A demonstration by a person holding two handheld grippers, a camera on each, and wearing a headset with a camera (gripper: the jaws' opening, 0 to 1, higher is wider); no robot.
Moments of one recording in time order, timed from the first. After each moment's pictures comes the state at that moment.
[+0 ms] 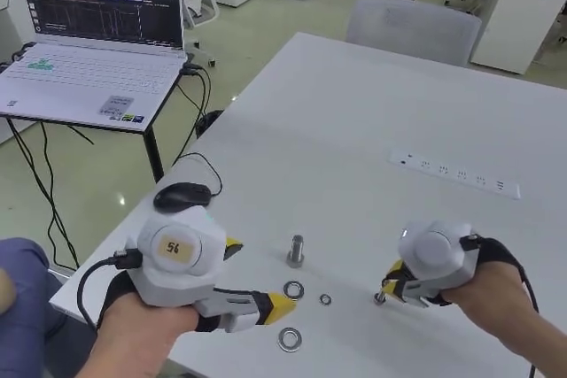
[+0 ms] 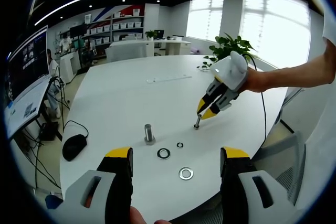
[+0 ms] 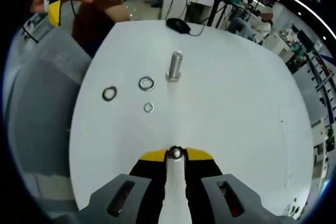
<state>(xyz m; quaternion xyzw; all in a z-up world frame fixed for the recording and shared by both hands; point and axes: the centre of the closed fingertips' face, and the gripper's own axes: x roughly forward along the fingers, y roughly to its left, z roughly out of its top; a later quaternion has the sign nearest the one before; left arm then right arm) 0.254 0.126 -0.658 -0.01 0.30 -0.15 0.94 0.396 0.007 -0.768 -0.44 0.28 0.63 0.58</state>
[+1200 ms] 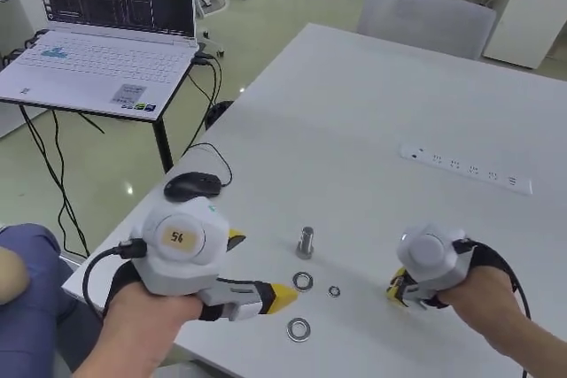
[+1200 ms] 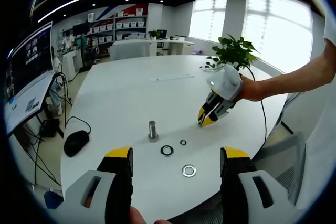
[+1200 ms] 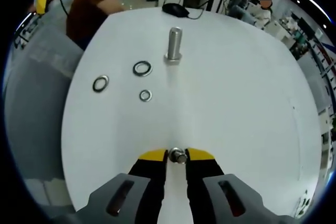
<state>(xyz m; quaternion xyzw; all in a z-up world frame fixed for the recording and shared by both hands) 0.248 0.137 -0.662 -0.01 0.30 -0.14 0.94 0.399 0.003 -0.807 -0.43 0.32 0.61 0.58</state>
